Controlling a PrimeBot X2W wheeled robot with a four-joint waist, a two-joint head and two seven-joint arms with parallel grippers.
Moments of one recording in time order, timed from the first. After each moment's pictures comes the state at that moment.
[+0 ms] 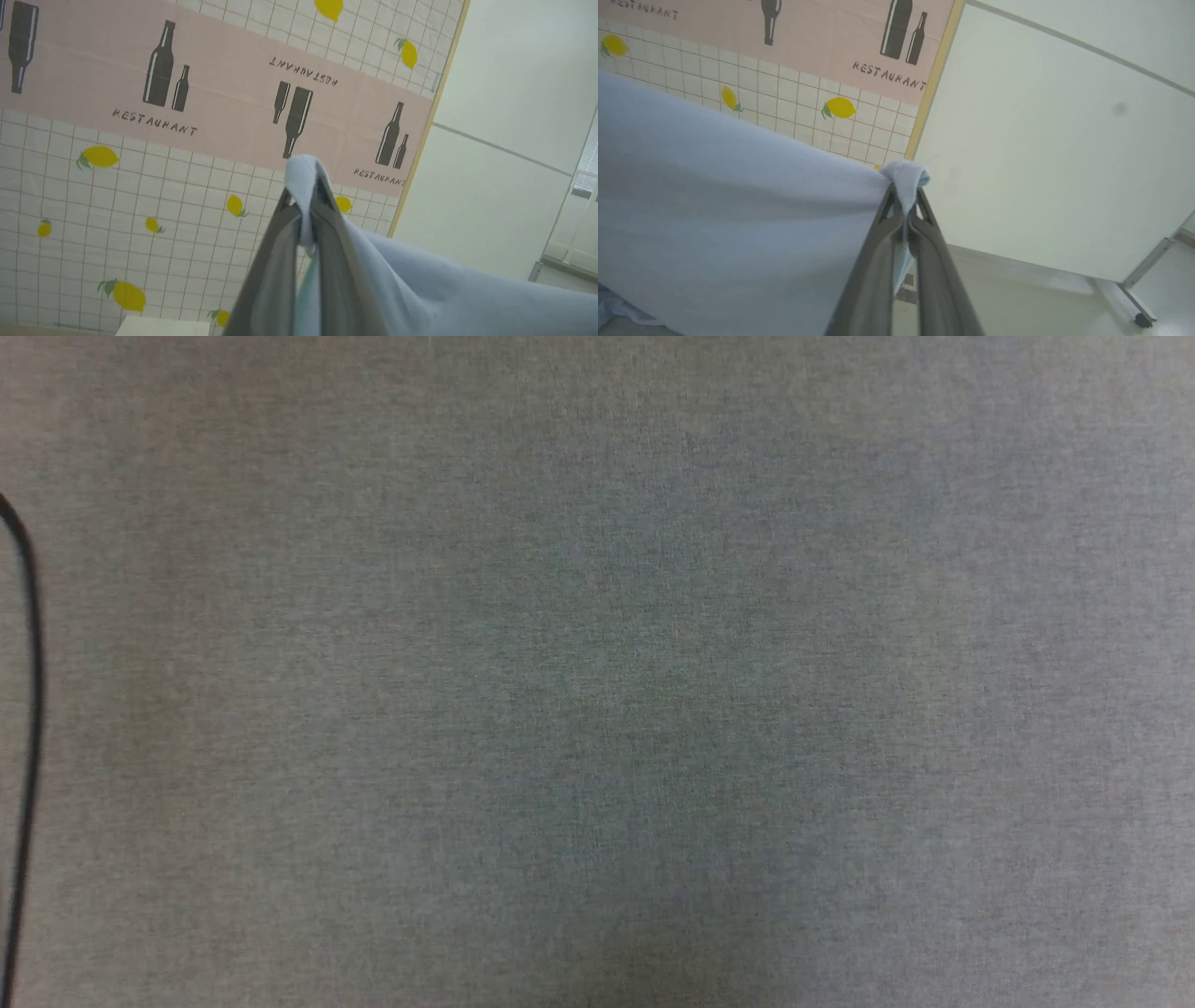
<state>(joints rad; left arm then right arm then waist) -1.47 0.44 -0.23 0.40 -0.77 -0.03 -0.07 -1.33 -0.27 -0.06 0.42 -0.01 0.13 0.18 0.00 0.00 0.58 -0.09</state>
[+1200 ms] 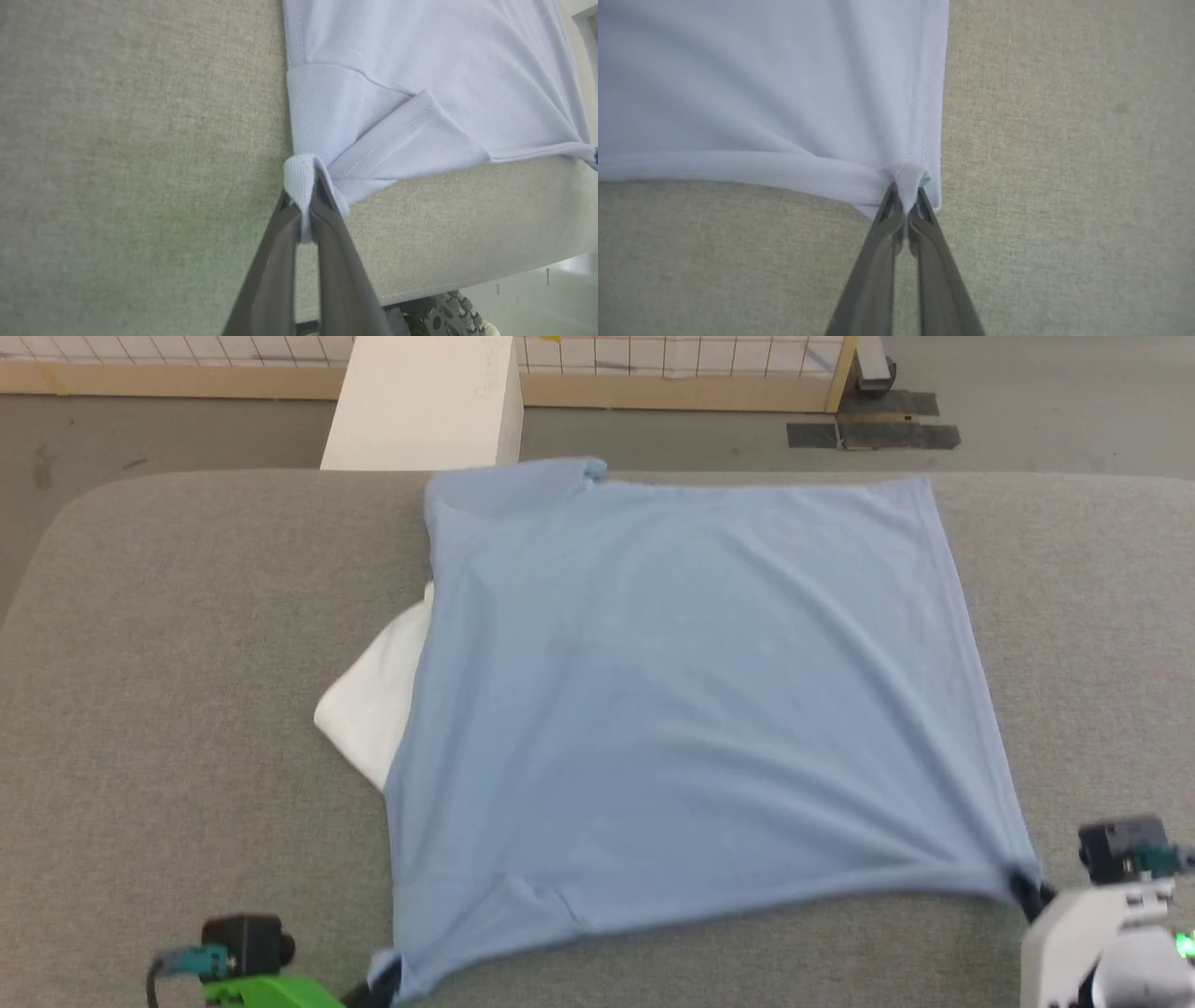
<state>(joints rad) 0.12 0.57 -0.46 -0.09 -1.04 0.15 0.23 0.05 -0.24 -0.08 0.06 0.18 0.13 0.48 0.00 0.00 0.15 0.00</state>
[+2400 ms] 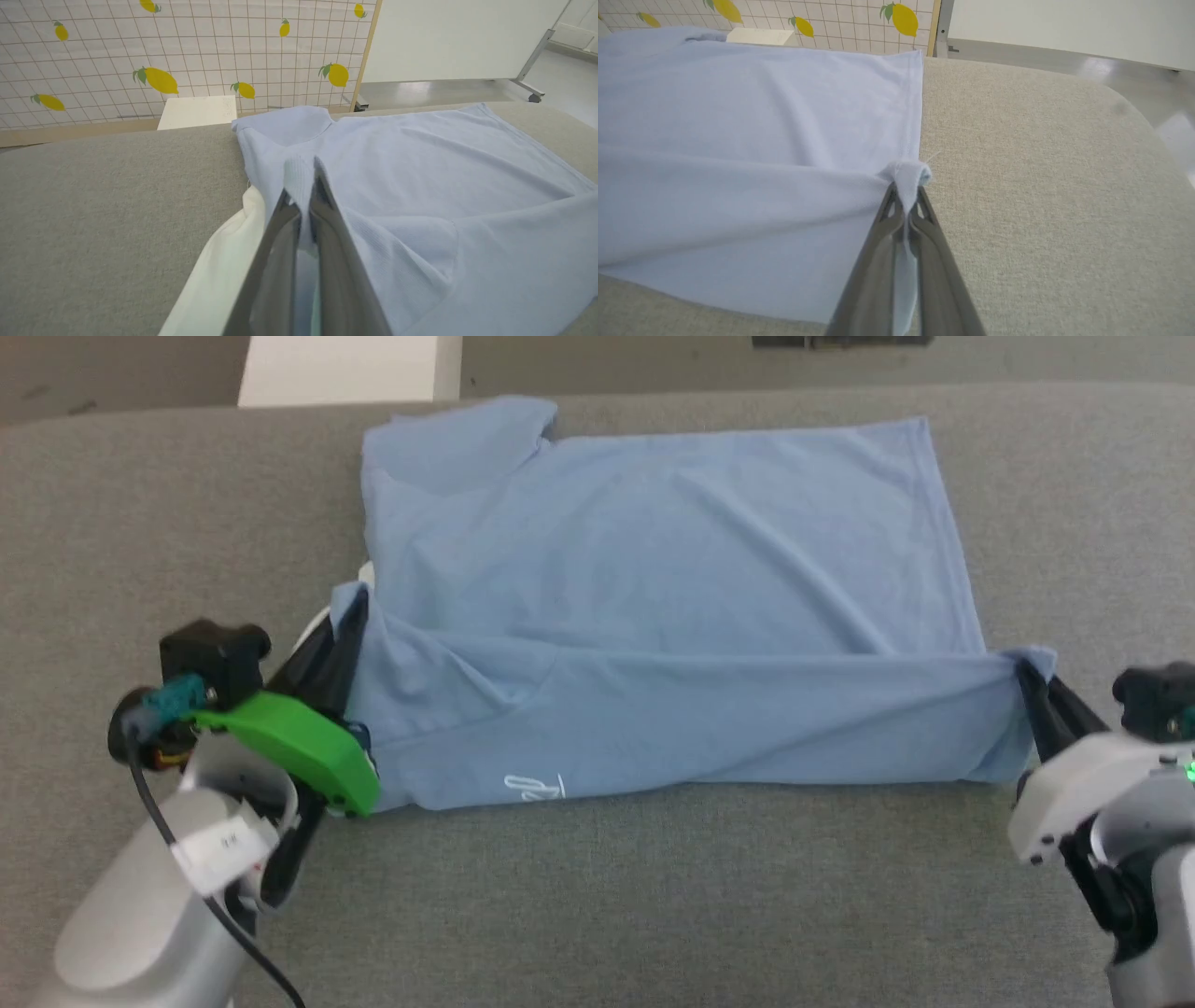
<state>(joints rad) -0.41 0.51 -0.48 0.11 -0.66 0.05 -0.07 -0.19 -0.20 -0.10 0.08 0.15 0.13 0.23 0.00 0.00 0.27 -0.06</state>
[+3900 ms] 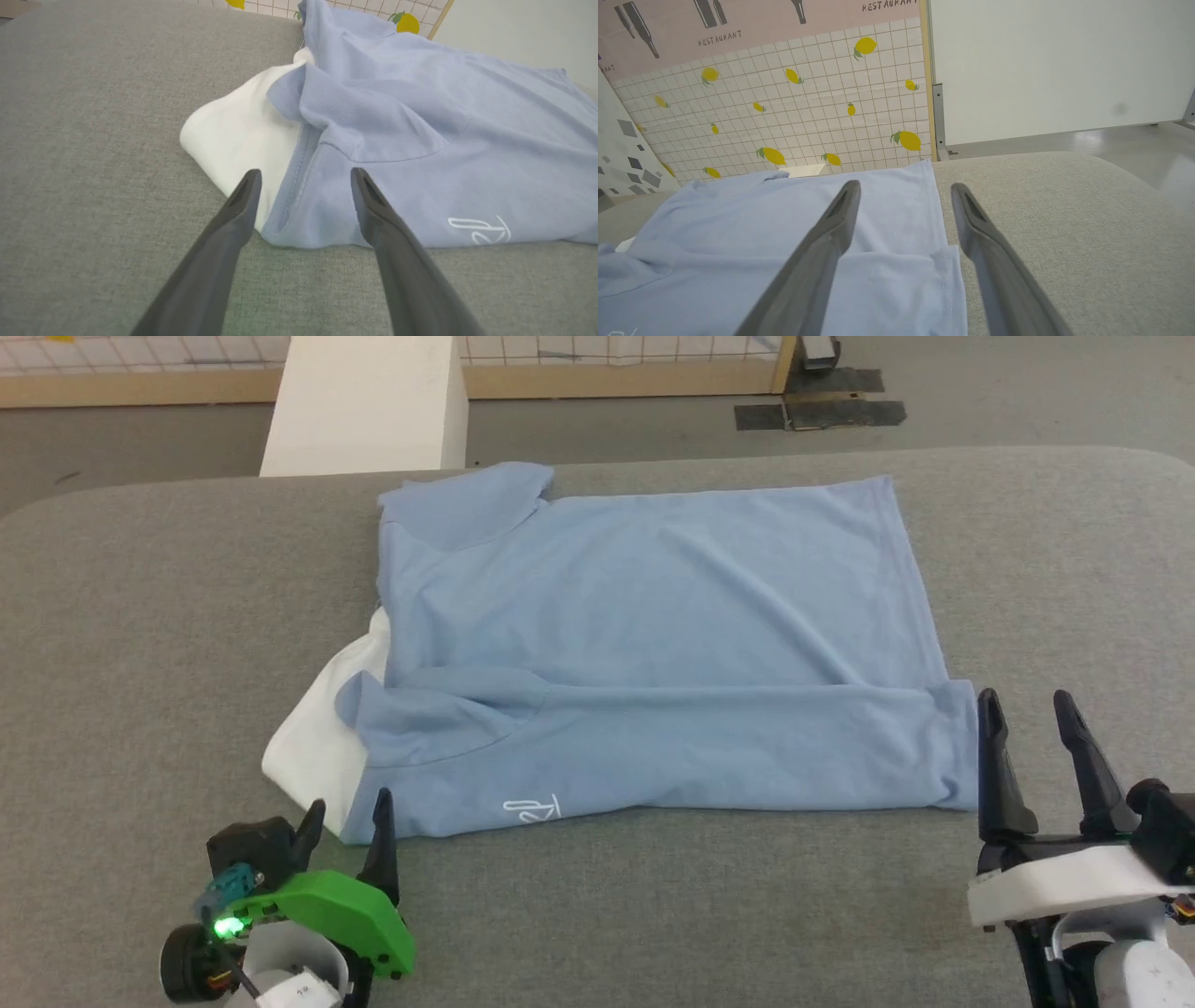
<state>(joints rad) -0.12 0.39 -0.45 0.18 -0.70 0.28 -0.16 -0.04 -0.05 -0.11 0.02 0.20 0.13 -0.17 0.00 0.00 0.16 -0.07</state>
